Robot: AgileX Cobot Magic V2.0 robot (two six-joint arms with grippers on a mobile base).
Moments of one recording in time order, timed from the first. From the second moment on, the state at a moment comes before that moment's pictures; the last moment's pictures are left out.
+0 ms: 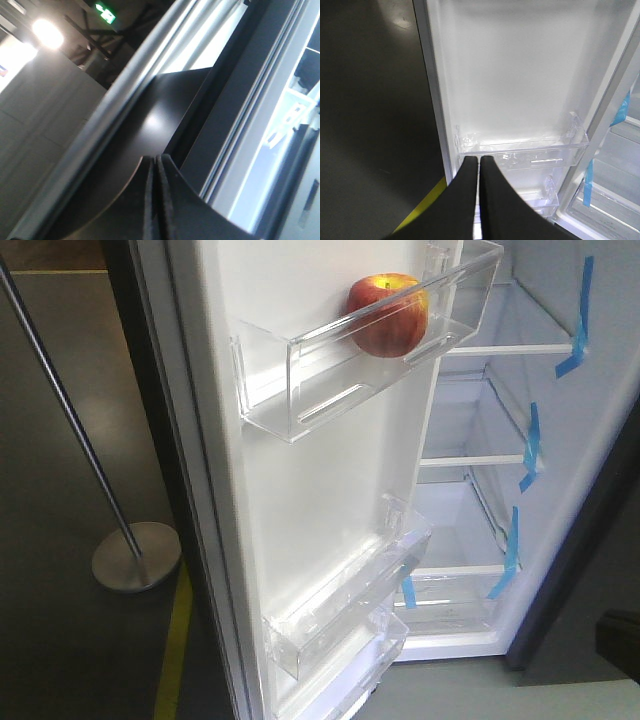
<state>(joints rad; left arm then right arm) 0.03 0.52 -0.52 0.37 -0.49 -1.20 -0.01 0.44 -0.74 0.74 1.04 -0.72</state>
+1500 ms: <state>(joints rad) -0.11 1.75 -1.52 1.19 -1.04 -2.10 -0.01 0.44 -0.74 0.75 0.98 -0.72</state>
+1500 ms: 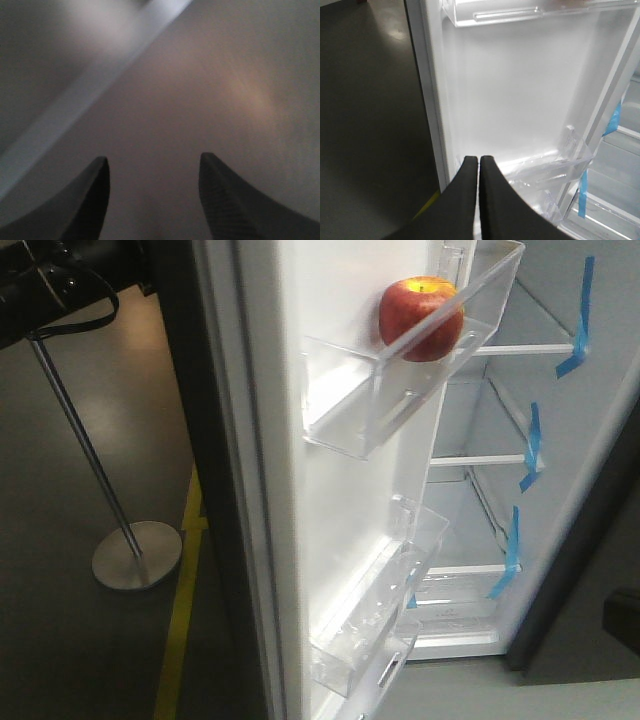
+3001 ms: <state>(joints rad) -0.11 1.66 -1.52 1.77 -1.13 -2.14 -0.01 1.50 -1.27 0.70 -0.06 -0.74</state>
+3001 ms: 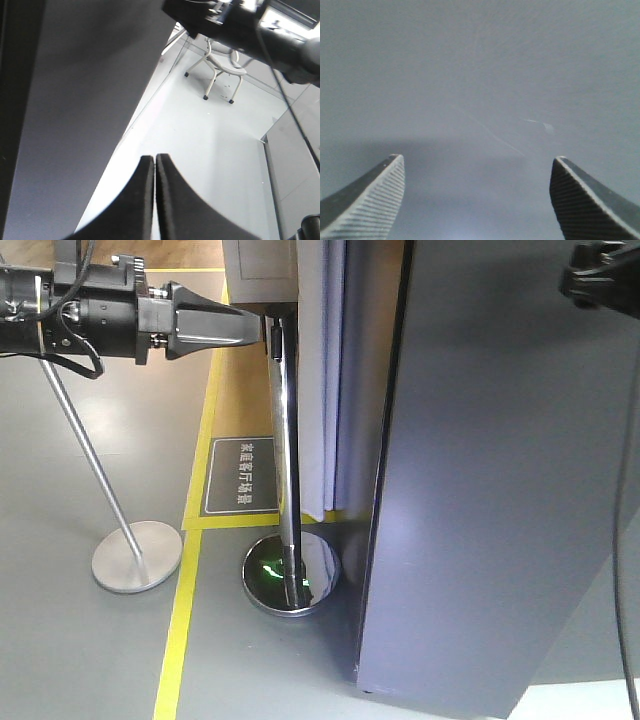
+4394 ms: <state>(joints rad) 0.17 1.52 -1.52 1.77 -0.84 -2.14 -0.09 1.57 -1.83 0.70 0.82 -0.74</state>
